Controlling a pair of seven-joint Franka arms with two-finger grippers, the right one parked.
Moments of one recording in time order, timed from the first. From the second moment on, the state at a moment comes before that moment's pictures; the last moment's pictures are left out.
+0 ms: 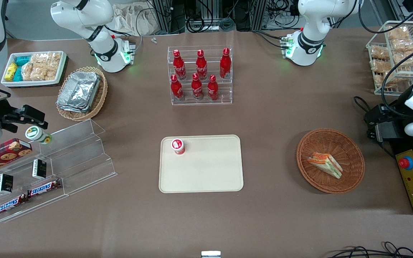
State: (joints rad) arm -0.04 0.09 -0.01 -1.52 0.03 1.67 -0.03
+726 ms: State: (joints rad) arm -0.02 0.09 0.00 -1.80 0.01 1.91 -0.03
